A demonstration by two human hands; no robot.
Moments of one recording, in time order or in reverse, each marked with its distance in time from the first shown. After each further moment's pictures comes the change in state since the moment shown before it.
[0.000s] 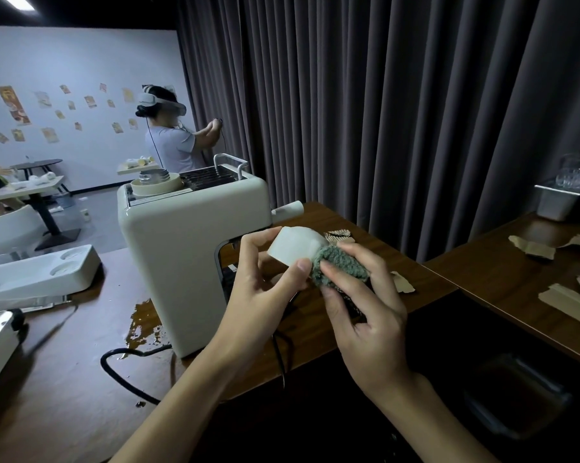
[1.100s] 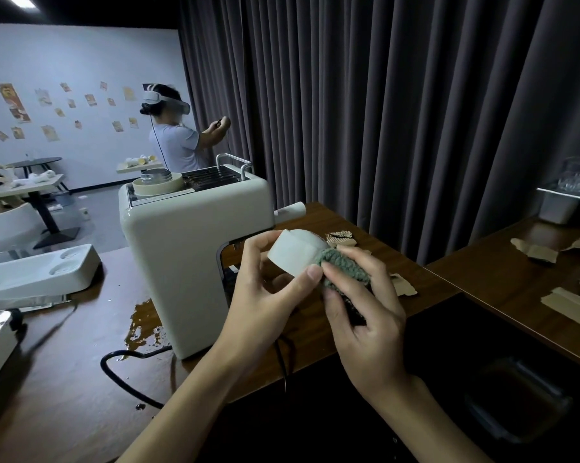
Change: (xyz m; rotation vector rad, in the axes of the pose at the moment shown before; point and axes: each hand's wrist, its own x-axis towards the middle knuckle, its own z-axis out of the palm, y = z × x) left_hand -0.001 0.000 0.000 0.038 0.030 0.022; right_hand -0.002 0.003 0.009 0.026 0.017 0.012
